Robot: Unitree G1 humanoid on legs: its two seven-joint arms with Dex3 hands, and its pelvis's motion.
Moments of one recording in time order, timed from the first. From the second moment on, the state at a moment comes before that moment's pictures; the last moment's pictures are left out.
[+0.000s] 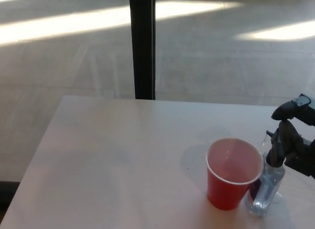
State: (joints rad) left_arm 0.14 0.53 0.42 1.04 -0.10 -0.01 0.14; right_arm -0.11 -0.36 -0.13 -0.27 0.53 0.34 0.13
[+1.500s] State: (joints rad) left_arm 0.16 0.53 0.42 1.04 -0.10 -0.01 0.14; right_arm -0.37 -0.78 -0.87 -0.02 0.74 0.62 0.07
